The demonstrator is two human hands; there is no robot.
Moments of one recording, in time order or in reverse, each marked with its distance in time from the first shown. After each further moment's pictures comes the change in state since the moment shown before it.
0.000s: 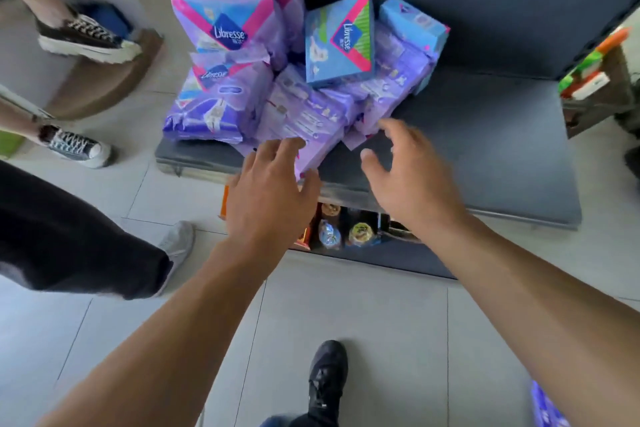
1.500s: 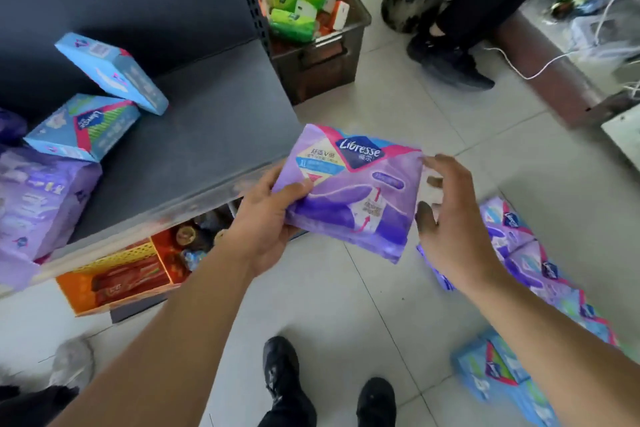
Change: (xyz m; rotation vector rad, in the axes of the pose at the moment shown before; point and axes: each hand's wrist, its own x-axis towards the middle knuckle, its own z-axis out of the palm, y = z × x) left_hand -0.110 0.238 0.129 -1.109 -0.968 -0.324; right_hand -0.239 0.253 -0.158 0.258 0.439 0.430
